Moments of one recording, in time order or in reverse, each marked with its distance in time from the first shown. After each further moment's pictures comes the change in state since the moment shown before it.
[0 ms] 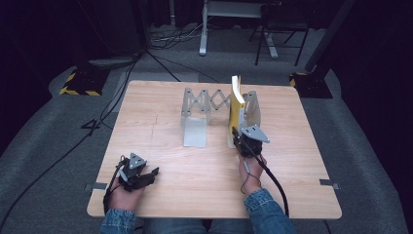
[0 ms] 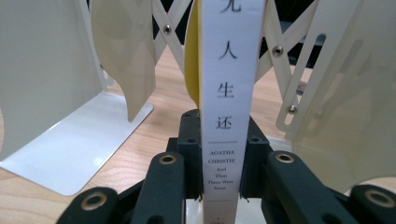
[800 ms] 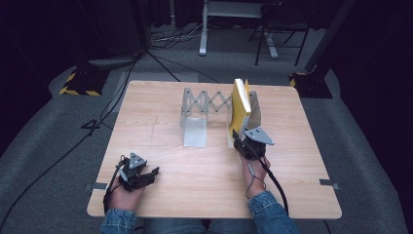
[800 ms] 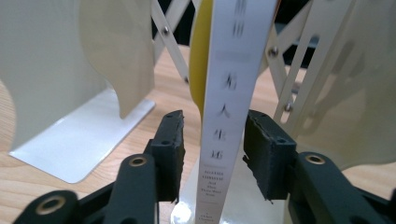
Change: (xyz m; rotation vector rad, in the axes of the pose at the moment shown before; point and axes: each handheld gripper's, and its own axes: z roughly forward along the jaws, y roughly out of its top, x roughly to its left) left arm 0.000 0.000 0.001 -0.003 -0.004 -0.006; right arm -0.007 -0.002 -0.012 -0.015 0.027 -0.012
